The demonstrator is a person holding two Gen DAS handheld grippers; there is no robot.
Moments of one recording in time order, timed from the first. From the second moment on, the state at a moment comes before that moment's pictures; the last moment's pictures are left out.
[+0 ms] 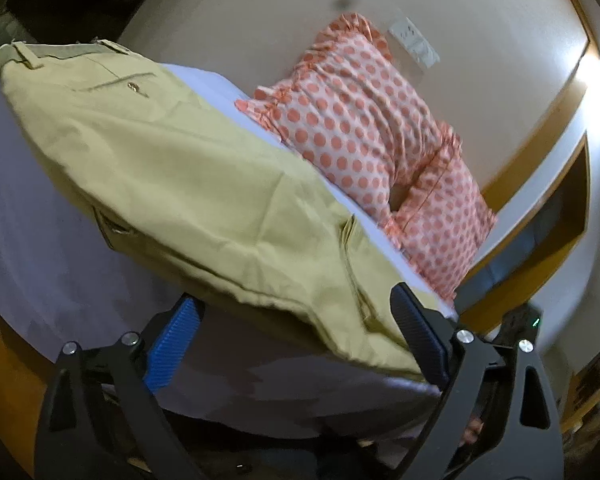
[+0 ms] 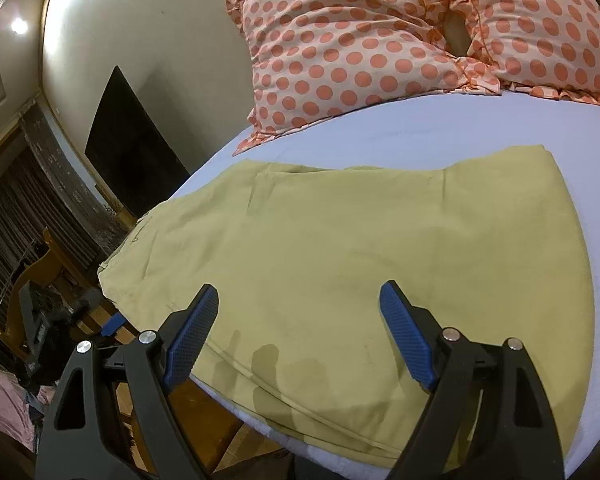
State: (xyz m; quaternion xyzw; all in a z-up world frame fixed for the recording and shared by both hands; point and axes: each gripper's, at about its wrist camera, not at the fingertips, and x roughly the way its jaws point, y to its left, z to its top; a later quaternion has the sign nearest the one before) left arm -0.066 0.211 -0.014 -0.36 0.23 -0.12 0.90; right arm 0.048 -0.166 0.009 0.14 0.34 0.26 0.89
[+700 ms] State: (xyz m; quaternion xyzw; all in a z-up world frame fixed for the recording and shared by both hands) left arm 0.012 0.282 0.055 -0.27 0.29 0.13 0.91; right arm 0.040 -0.201 0.012 0.17 0.29 0.27 0.90
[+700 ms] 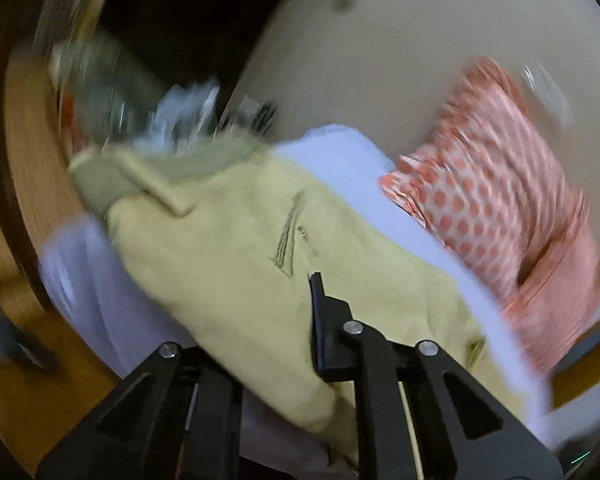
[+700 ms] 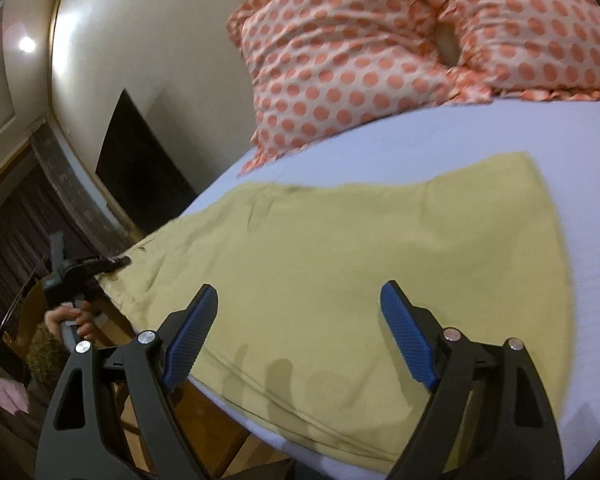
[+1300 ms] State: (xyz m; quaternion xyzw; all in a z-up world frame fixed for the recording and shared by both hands) left arm 0.017 -0.116 0.011 0.28 0.29 -0.24 0.88; right arm 0.034 -0.340 0.014 0.29 0.27 0.11 0.91
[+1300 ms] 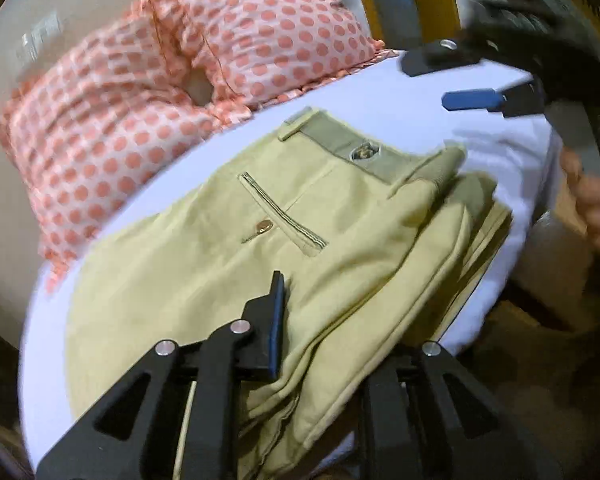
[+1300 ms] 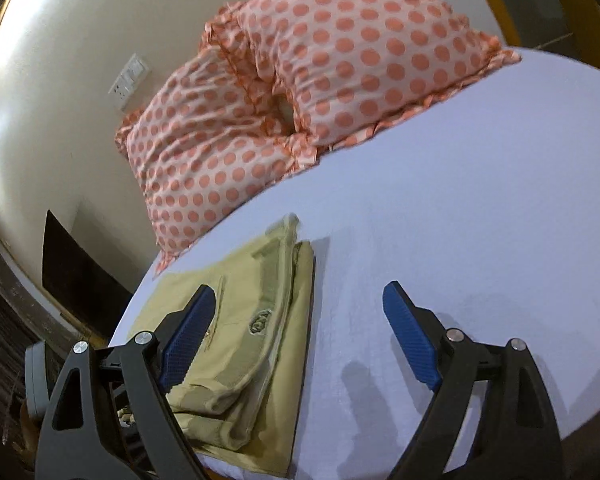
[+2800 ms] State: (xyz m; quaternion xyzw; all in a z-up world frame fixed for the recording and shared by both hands) left arm 0.035 0.096 0.058 -0.02 0.33 -0.13 0.94; right arm 0.083 -0.261 0.012 0.21 0.38 0.26 0.86
